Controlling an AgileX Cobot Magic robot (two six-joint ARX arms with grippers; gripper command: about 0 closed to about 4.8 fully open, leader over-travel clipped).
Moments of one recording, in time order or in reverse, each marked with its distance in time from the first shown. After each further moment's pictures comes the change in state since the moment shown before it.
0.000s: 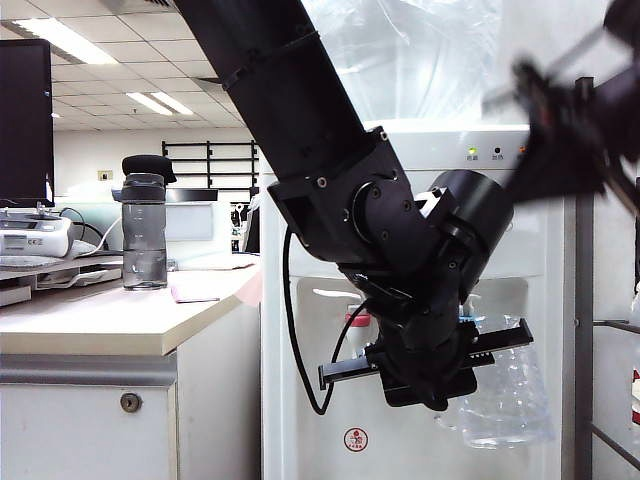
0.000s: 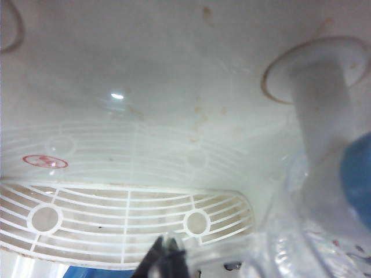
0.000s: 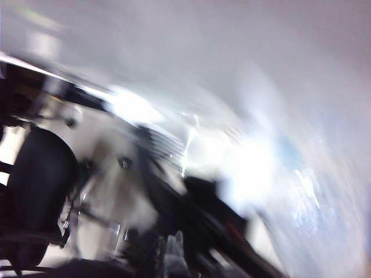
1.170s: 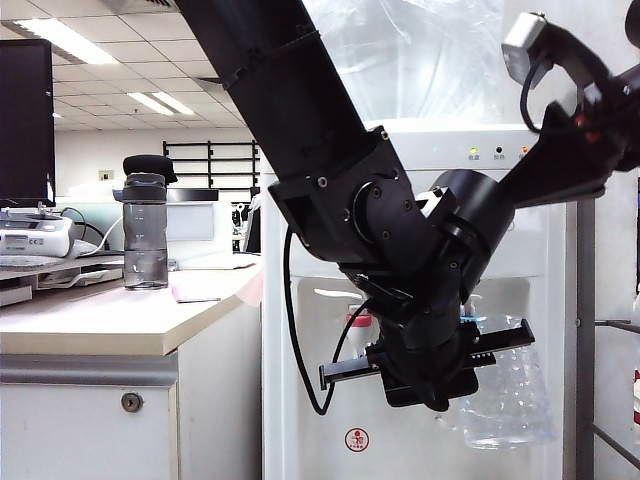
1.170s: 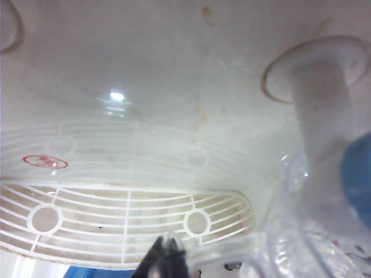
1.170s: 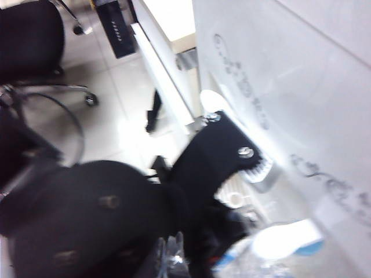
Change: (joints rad) left arm -0.001 0.000 0.000 0.000 0.001 0.000; right arm -0.004 -0.054 -0.101 0.019 -0.167 -0.831
